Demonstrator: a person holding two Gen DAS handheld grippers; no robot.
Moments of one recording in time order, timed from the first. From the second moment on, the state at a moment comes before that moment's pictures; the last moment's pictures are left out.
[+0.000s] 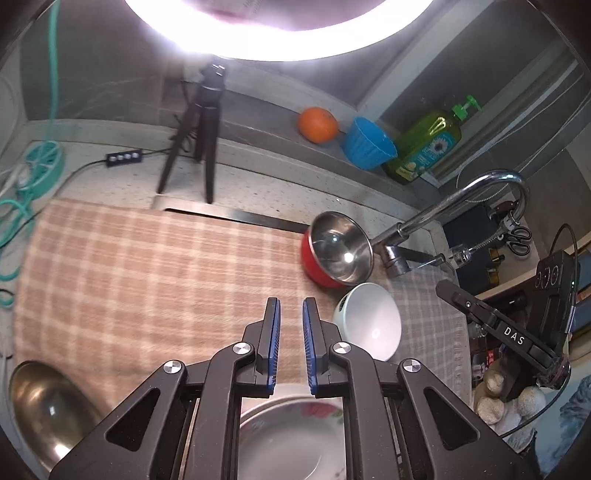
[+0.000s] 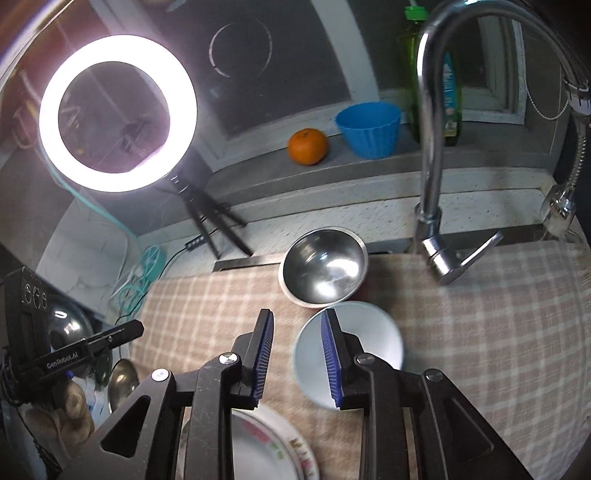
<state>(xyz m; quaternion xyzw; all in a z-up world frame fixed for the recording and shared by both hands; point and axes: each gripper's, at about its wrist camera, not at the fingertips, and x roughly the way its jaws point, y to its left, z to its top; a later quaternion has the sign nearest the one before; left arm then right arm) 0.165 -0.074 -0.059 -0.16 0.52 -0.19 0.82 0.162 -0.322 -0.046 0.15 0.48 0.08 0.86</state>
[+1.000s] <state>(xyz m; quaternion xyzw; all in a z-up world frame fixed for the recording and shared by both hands) 0.269 -0.154 -0.127 -0.14 0.58 -0.19 0.78 0.258 -0.343 -0.134 0.10 0.54 0.02 0.83</state>
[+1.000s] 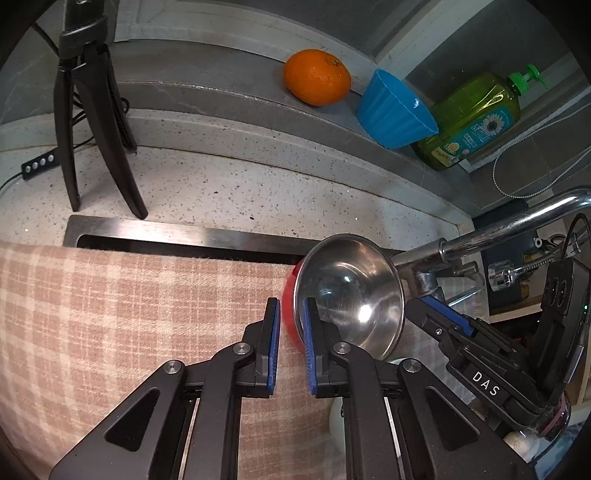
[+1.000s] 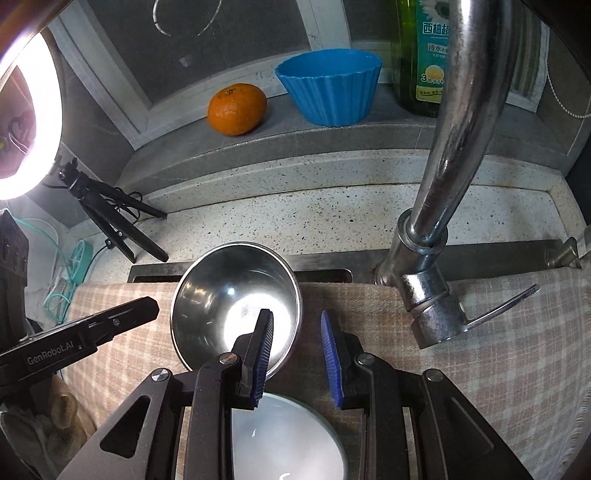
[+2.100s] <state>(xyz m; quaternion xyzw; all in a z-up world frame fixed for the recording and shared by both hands) 0.273 -0.174 -0.137 -0.08 0.57 -0.18 0.80 0.276 -0.335 -0.155 0.08 0.57 0.03 0.82</state>
